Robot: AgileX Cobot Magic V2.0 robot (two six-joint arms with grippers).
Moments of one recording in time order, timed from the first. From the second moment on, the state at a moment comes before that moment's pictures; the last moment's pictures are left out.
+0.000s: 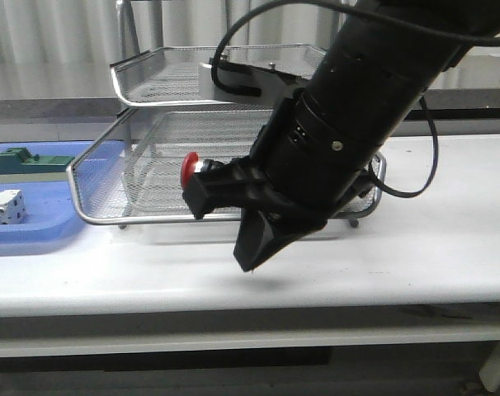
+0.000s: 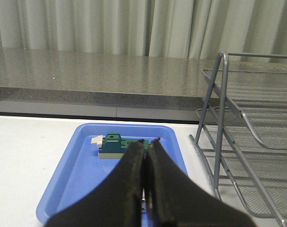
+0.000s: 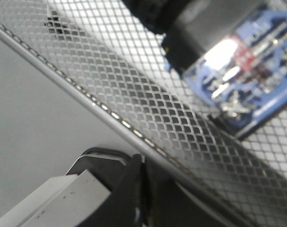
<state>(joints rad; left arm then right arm) -0.11 0.48 -0.23 -0.50 -0.18 0.40 0.67 1.71 -1.01 0.40 0.38 -0.26</state>
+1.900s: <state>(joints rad) -0.11 0.48 -0.23 -0.50 -0.18 0.40 0.46 1.60 -1.10 0.22 0.44 -0.26</state>
